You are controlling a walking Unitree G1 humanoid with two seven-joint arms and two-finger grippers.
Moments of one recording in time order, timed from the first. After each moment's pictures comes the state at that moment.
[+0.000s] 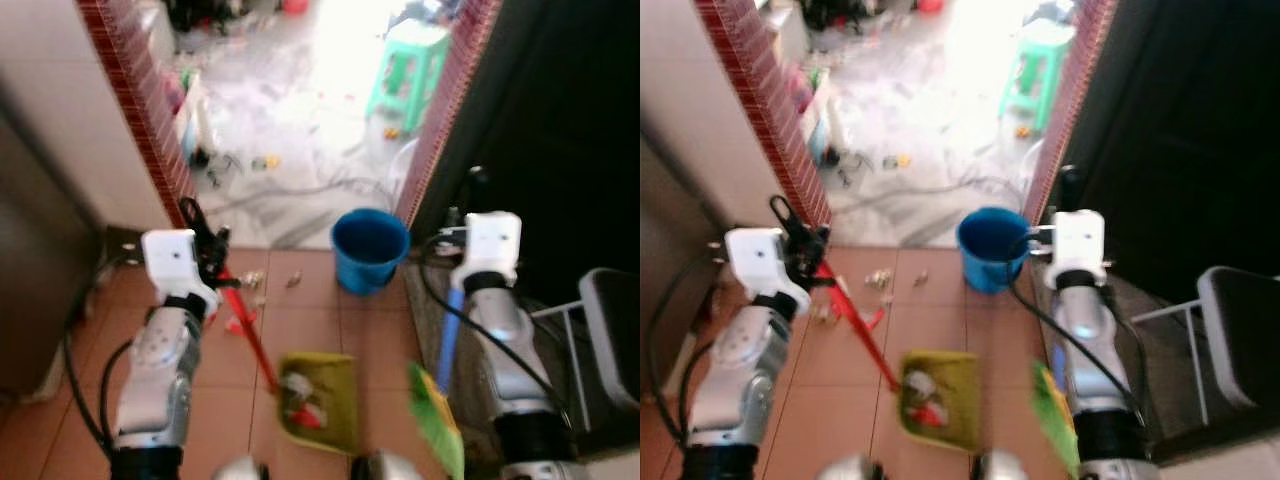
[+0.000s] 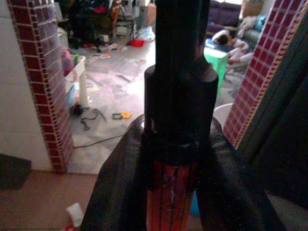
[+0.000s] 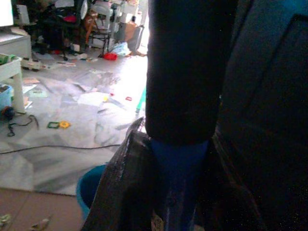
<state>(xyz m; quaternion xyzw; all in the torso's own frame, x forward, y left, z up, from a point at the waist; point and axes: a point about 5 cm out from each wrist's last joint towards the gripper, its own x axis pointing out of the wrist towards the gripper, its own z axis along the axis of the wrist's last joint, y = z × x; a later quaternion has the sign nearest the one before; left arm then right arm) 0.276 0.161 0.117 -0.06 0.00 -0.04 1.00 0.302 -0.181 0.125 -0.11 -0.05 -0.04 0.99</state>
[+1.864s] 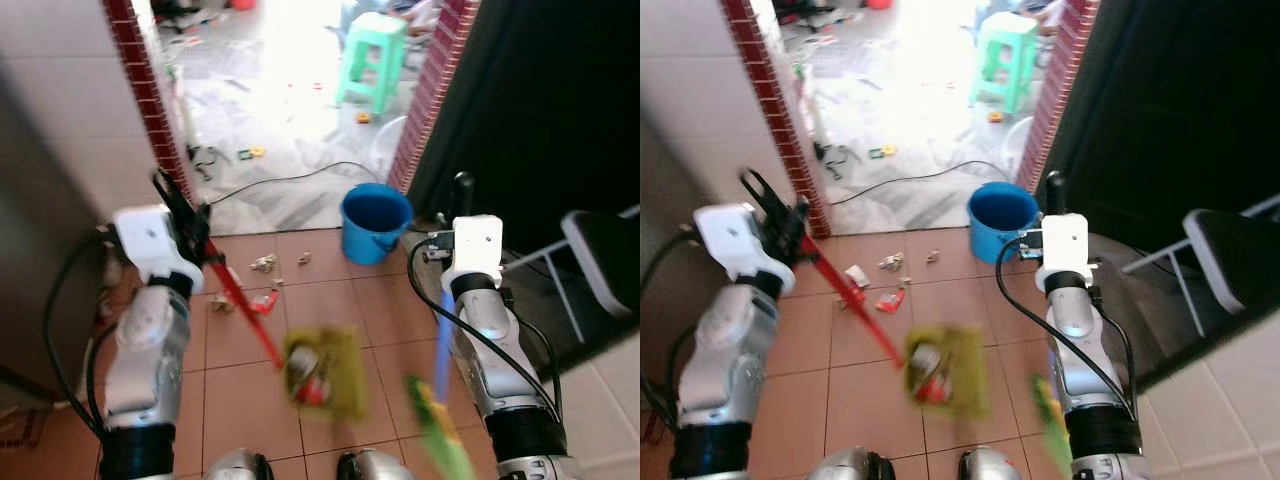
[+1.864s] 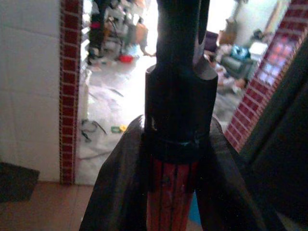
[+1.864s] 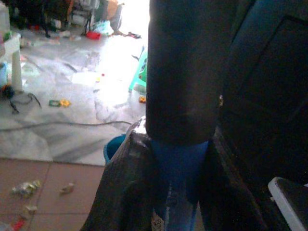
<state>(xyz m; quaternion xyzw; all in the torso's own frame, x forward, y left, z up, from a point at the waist) 0.290 0.177 0.146 -0.10 -0.06 -0.01 0.99 0.304 -0.175 0.112 -0.12 -0.02 -0.04 0.99</state>
